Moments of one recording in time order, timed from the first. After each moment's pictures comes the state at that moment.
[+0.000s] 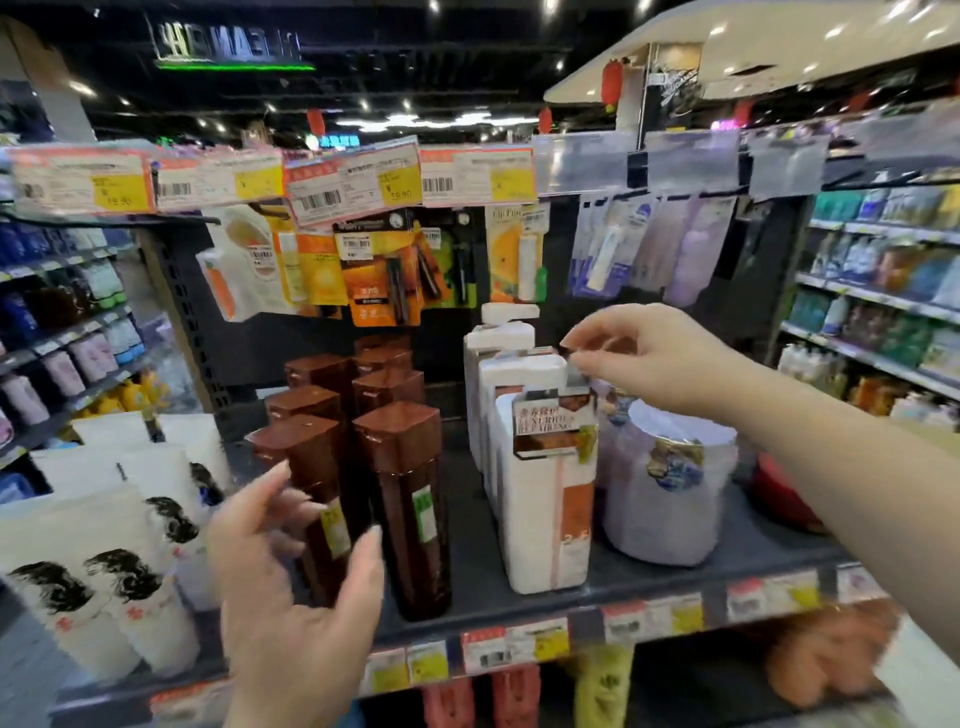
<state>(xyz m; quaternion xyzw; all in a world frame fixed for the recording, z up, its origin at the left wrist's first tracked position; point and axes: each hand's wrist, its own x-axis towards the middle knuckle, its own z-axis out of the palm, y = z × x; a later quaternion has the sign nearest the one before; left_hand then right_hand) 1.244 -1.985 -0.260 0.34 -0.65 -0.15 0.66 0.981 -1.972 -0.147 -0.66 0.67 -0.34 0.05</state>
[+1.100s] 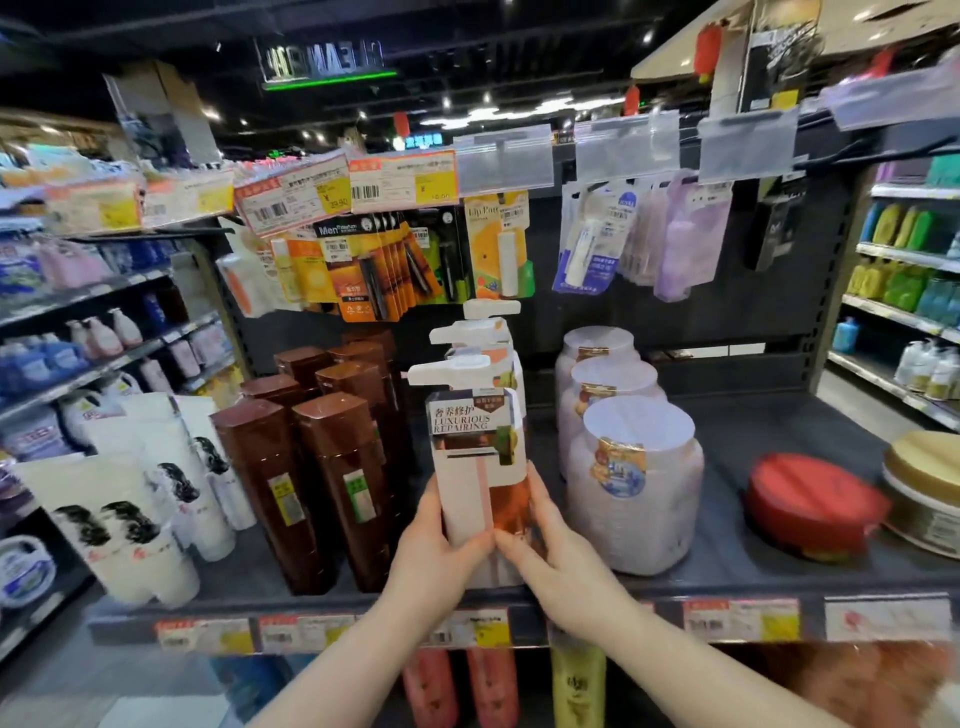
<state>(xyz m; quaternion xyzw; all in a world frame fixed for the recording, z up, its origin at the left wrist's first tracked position) 1.127 -1.993 -0.305 0.49 -0.69 -0.39 0.37 0.986 -1.951 -0.319 -0.61 0.59 -0.41 0.35</state>
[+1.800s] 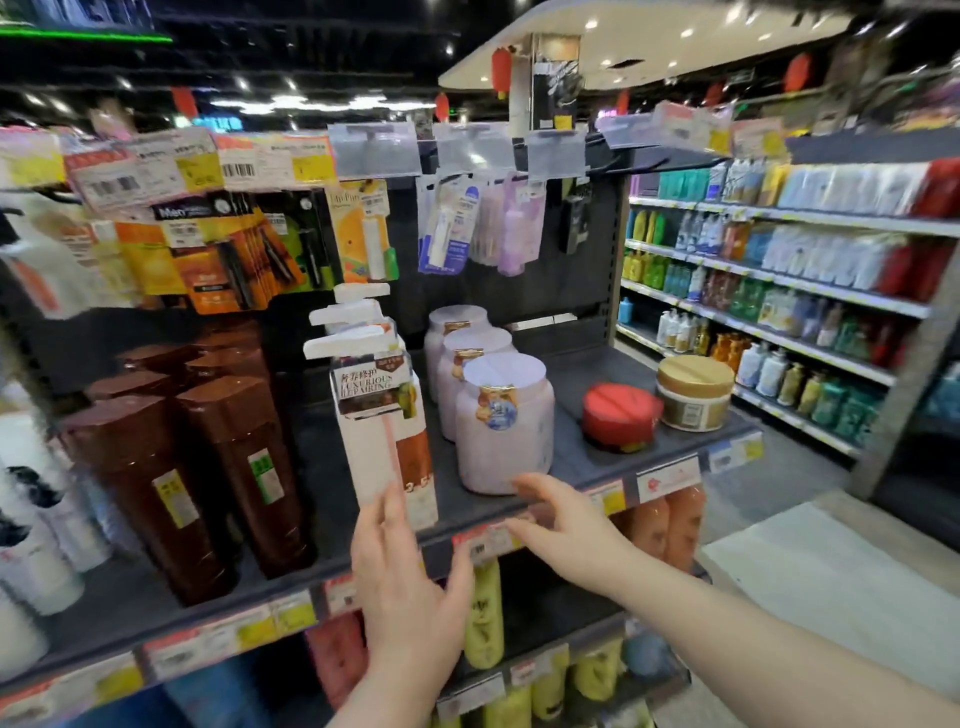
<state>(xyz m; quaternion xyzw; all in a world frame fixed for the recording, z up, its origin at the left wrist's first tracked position) 1.120 -1.911 -0.334 0.44 -0.76 -0.22 0.43 0.962 -1.858 -0.313 -0.52 0.75 -0.37 0.19</state>
